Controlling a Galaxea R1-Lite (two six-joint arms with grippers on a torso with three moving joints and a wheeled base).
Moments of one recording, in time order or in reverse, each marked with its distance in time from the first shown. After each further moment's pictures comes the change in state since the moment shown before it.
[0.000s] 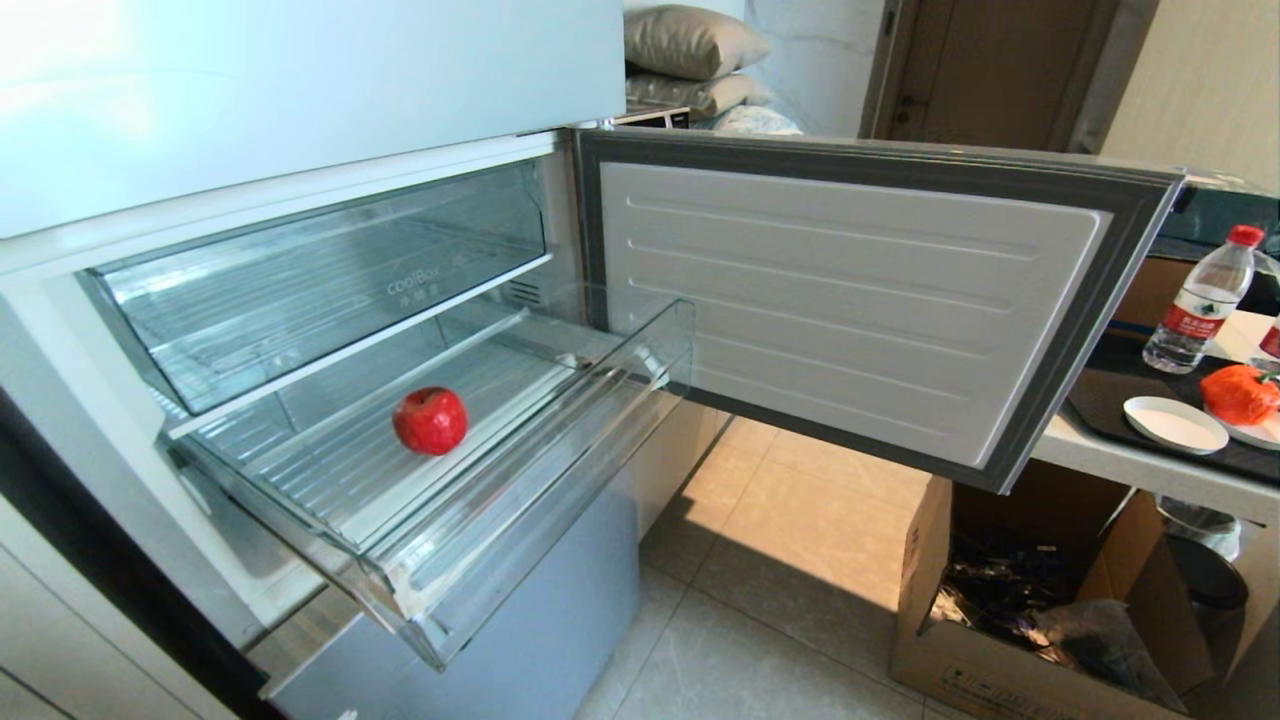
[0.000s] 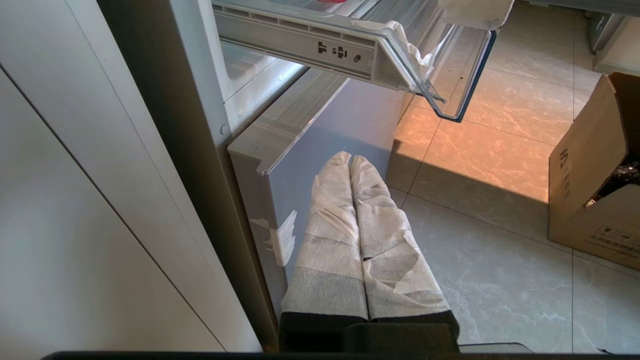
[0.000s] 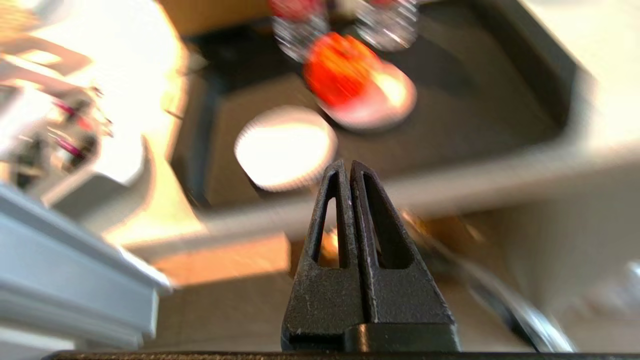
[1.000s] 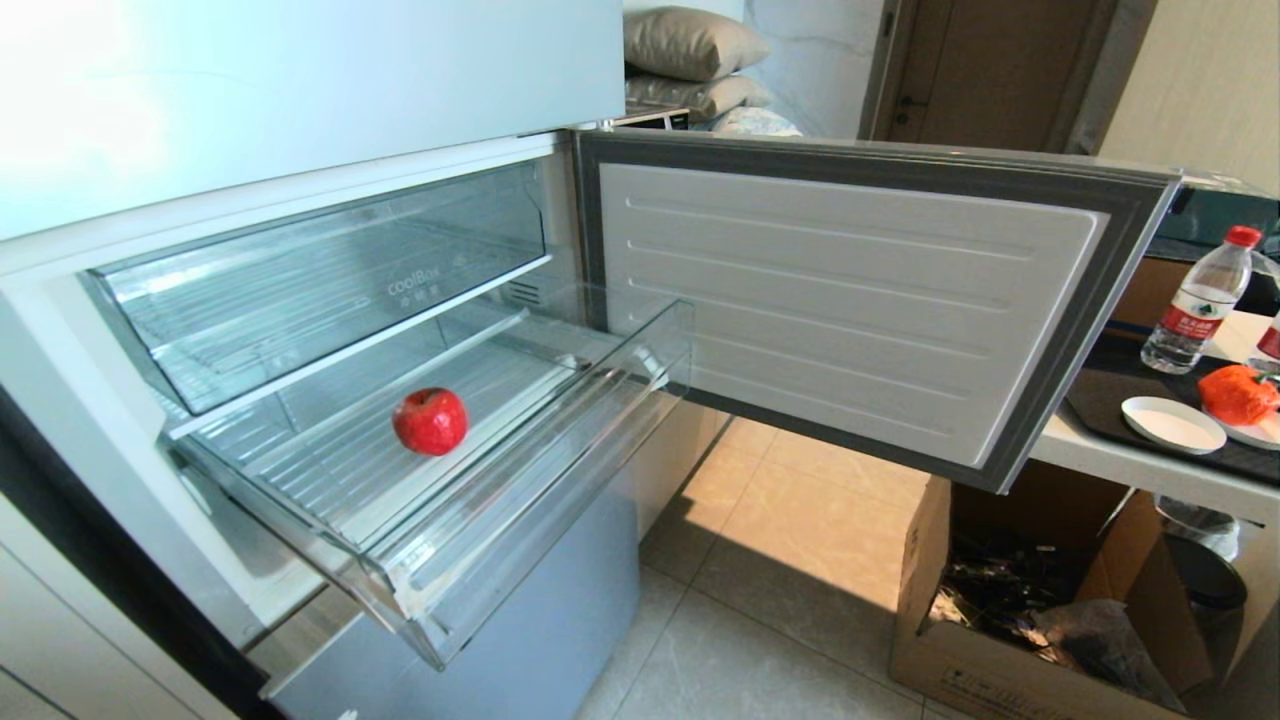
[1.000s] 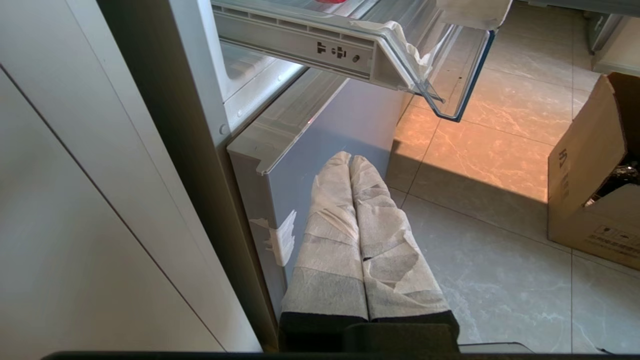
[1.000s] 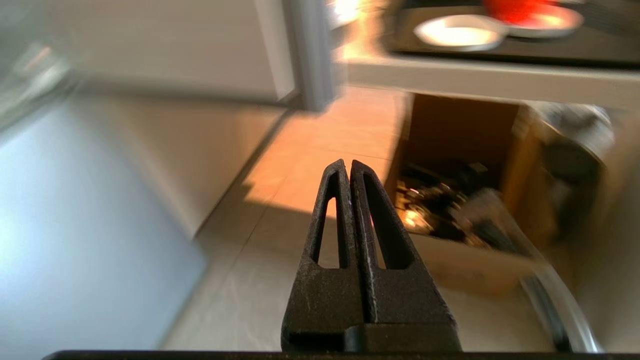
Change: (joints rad) left arm 0.000 0.000 0.000 0.000 0.000 0.000; right arm 0.601 -1.187 0.512 0.567 -0.216 -0.069
